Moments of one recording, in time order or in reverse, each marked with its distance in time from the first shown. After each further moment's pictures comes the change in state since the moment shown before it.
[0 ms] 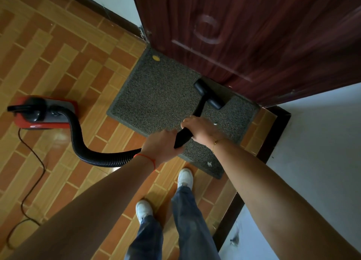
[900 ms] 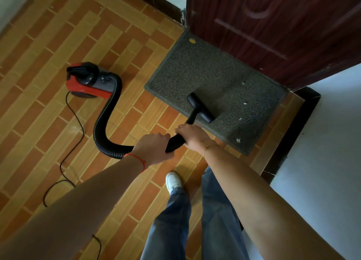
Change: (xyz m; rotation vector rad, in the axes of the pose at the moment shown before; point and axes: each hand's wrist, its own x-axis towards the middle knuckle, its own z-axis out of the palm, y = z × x) left_hand -0.248 -0.155 0.070 0.128 -0.143 -0.012; right_hand -0.034 -0.281 0.115 0.065 0.026 -0.072
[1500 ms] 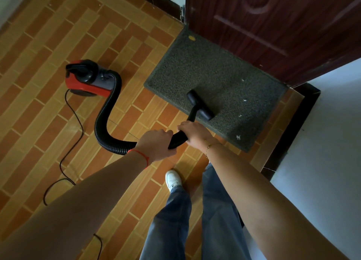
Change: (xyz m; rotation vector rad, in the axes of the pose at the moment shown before) left_hand -0.002 0.006 0.005 0.047 0.040 0.020; right_hand -0.009 0.002 0.008 0.035 0.064 0.039
